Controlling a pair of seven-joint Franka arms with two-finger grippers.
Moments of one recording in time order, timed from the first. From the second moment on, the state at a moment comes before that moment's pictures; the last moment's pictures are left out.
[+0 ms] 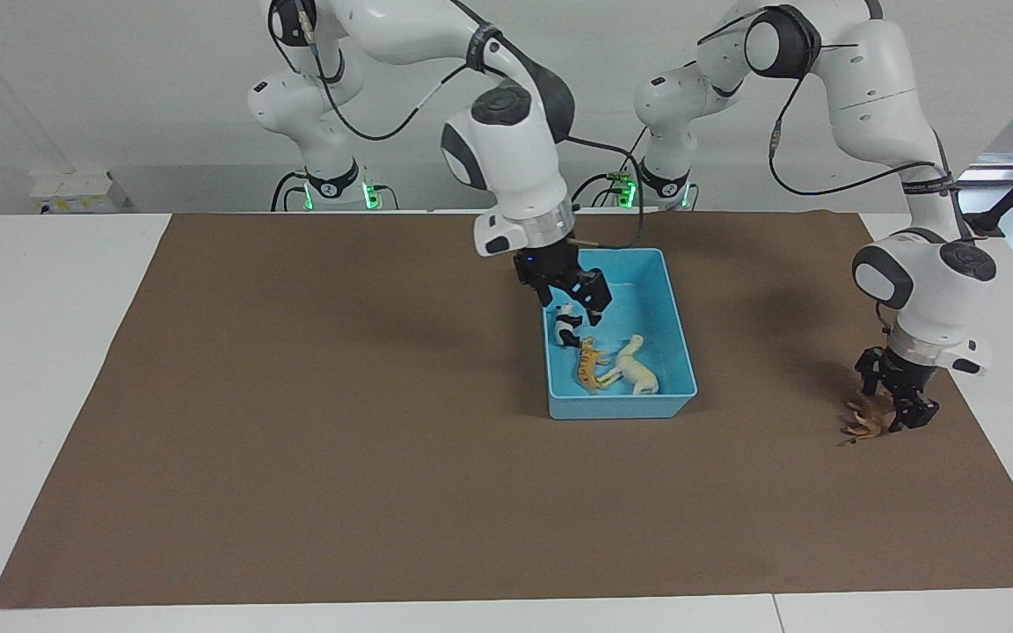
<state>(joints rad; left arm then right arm) 0.29 0.49 -0.01 -1.85 0.04 2.61 -1.39 0.65 0.33 -0.17 -1.46 0.25 2.05 1.10</state>
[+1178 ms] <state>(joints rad) 0.06 0.28 -0.20 -1.58 0.13 1.95 -1.07 0.10 0.14 -0.17 -1.50 0.00 1.69 -0.15</state>
